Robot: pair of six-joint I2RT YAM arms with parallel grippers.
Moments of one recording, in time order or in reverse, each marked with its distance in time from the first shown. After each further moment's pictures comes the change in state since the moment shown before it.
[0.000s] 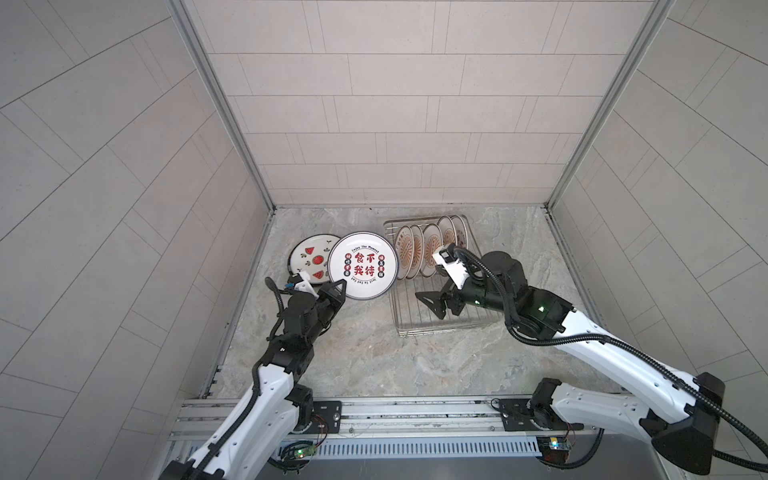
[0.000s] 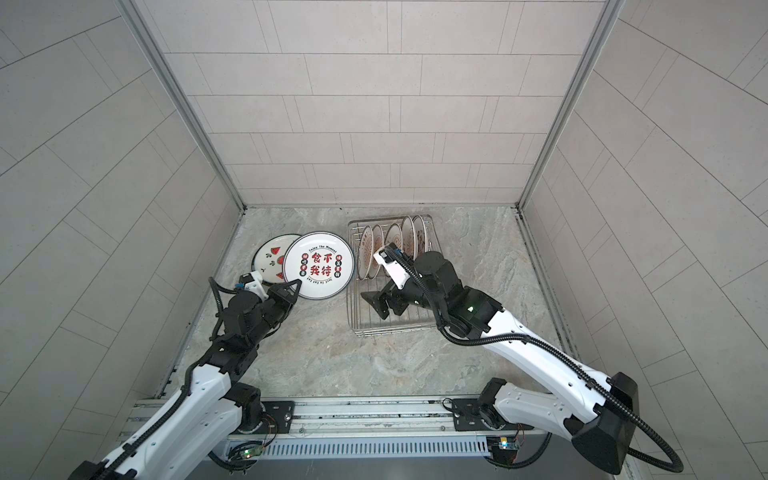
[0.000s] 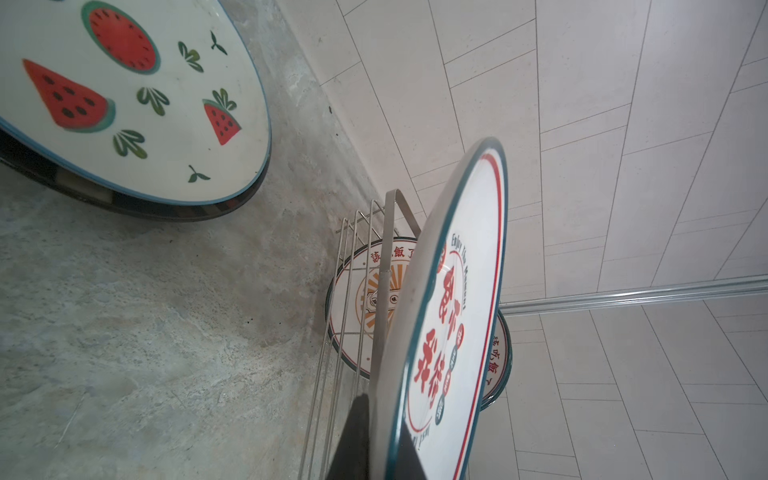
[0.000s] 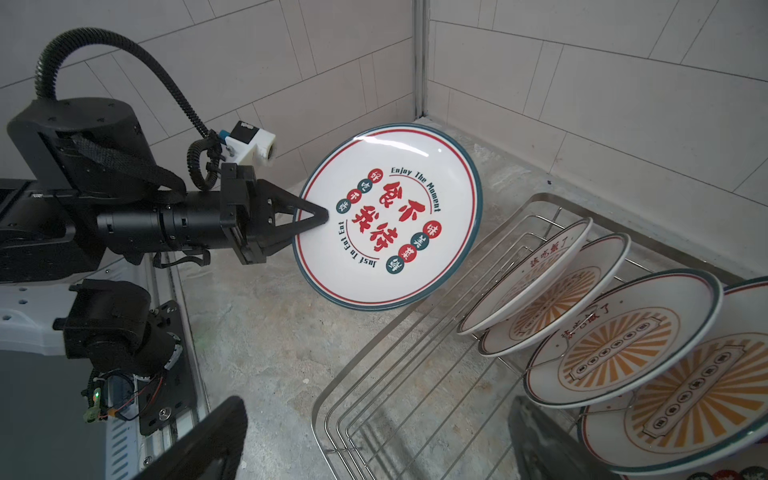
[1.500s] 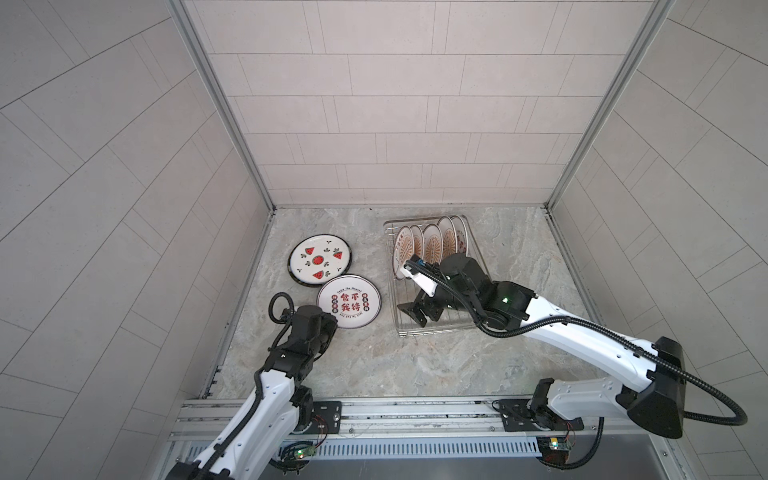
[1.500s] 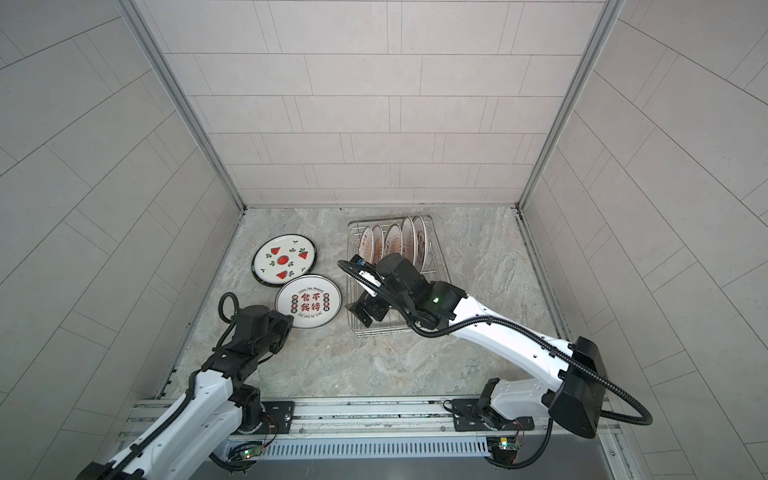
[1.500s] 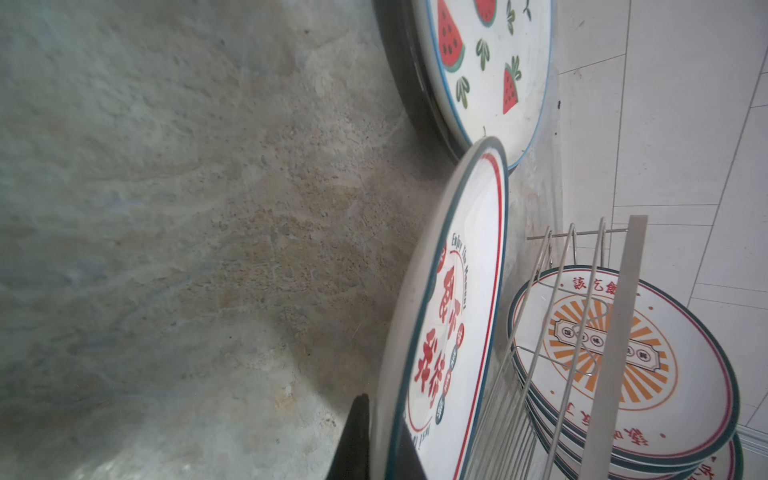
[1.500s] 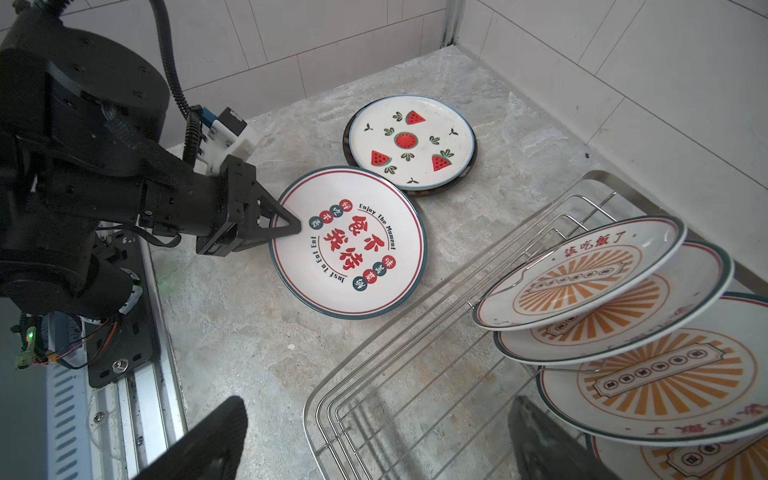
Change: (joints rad) left arm 0.029 0.003 -0.096 -0.345 -0.112 -0.143; right arm 0.138 0.223 0.142 -0.097 0.115 -0.105
